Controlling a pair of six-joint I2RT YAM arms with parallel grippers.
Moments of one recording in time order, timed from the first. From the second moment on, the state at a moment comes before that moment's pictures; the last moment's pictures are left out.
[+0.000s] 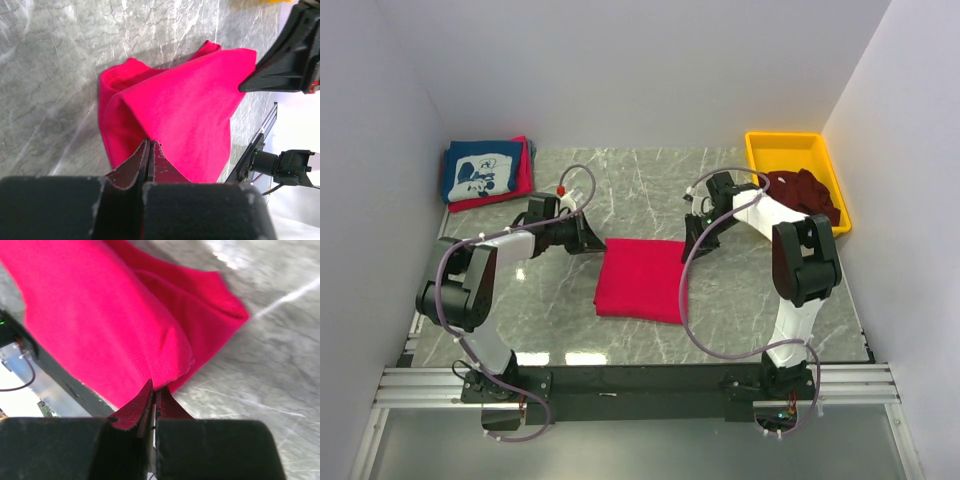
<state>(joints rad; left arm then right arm) -0.23 1.70 0.87 0.07 0.71 -0.51 0.26 1.90 1.33 -0.81 -0.61 0.03</state>
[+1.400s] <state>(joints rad) -0.43 1.49 0.64 0.27 0.99 -0.65 0.44 1.61 0.96 -0.41 -0.98 0.32</state>
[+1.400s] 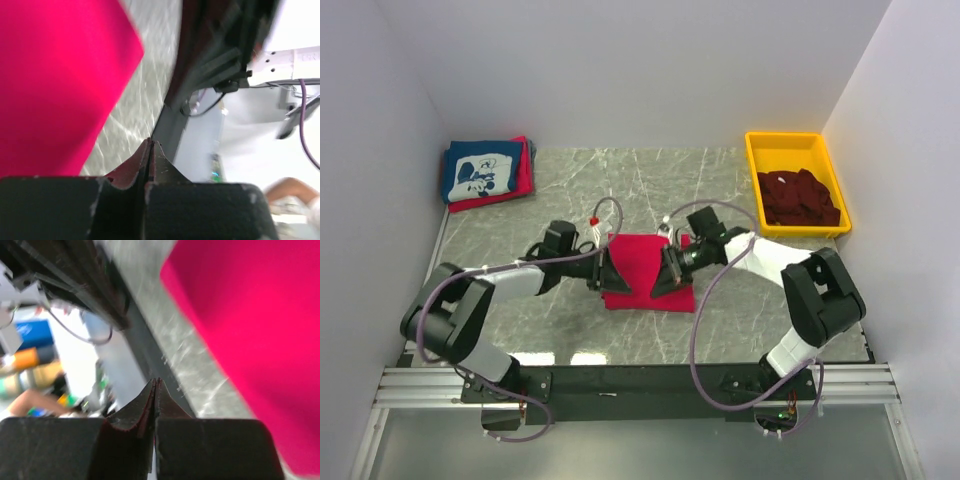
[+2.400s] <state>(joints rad) -0.34 1.66 0.89 -0.03 1.00 -0.29 0.25 1.72 1.19 -0.55 -0.90 0.15</state>
